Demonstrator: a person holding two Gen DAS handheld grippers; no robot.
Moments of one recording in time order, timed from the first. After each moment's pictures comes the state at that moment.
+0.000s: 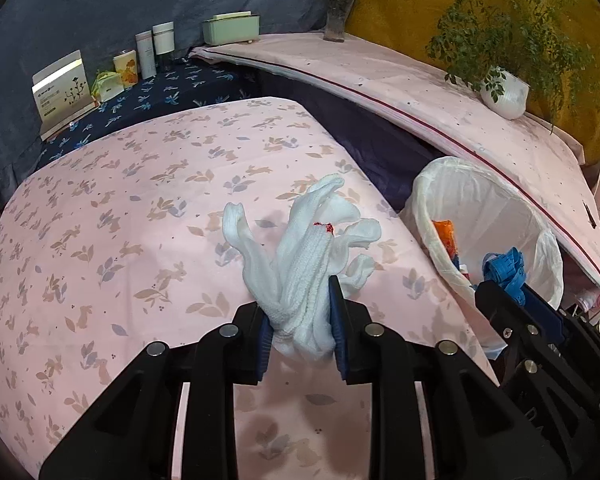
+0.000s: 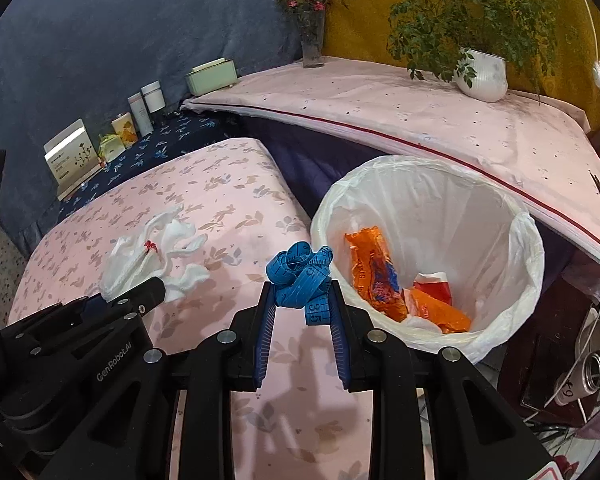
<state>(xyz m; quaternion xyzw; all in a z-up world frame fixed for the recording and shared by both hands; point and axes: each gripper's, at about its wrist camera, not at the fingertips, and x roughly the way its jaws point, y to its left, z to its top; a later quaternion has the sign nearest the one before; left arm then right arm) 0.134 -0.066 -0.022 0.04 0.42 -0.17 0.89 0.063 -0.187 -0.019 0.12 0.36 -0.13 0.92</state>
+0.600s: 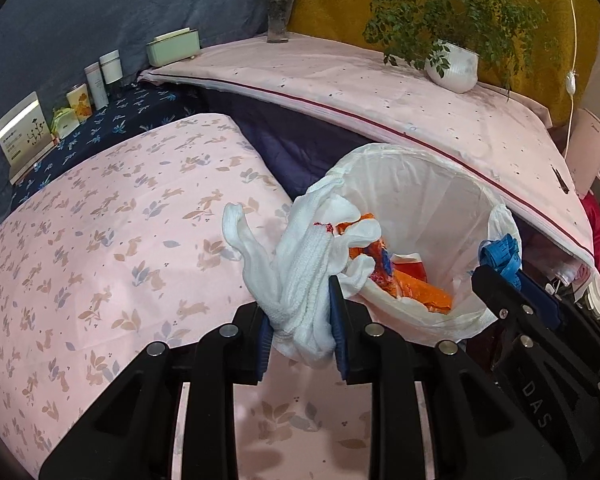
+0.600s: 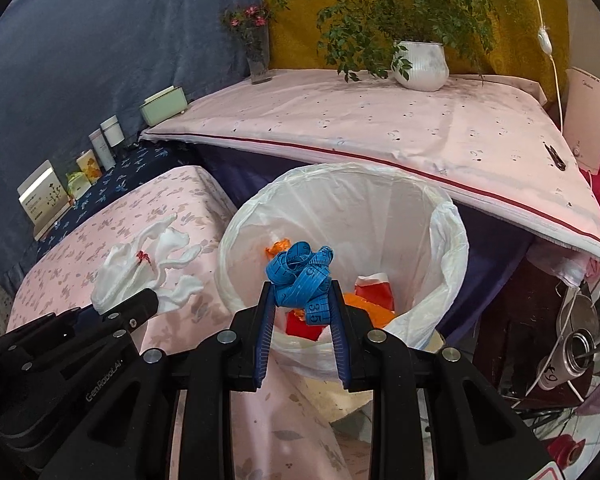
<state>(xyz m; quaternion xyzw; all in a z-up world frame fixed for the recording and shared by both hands) 0.108 -0.145 -0.011 0.09 0.40 -0.22 0.88 0.028 -0.260 -0.015 0.16 0.34 -0.19 0.91</state>
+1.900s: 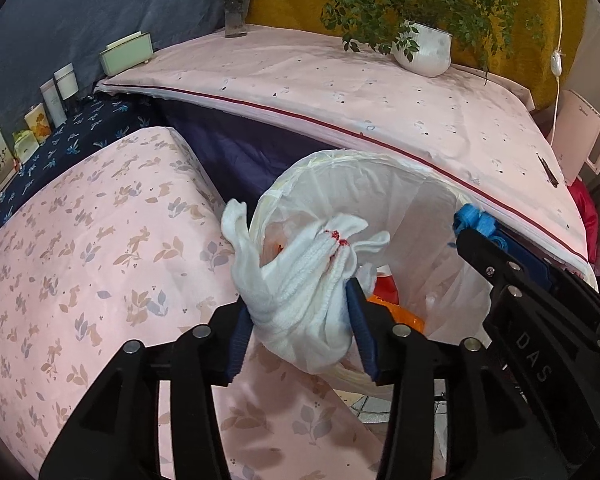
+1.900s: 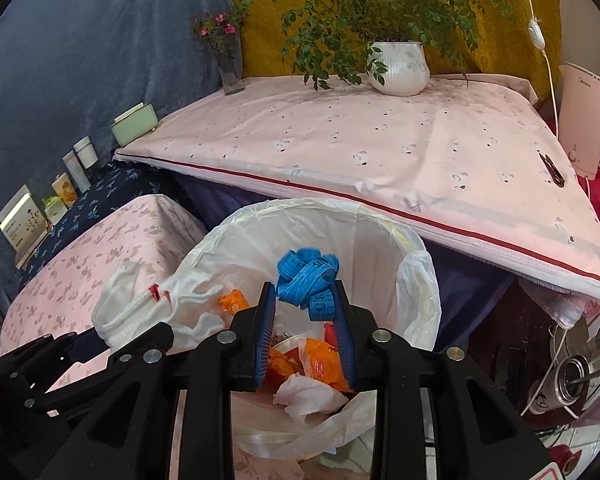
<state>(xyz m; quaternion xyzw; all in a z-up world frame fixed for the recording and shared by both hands) 0.139 -0.211 -0.014 0.11 0.42 -0.27 0.86 0.063 -0.322 -0.011 0.17 0.33 -0.21 0.90</state>
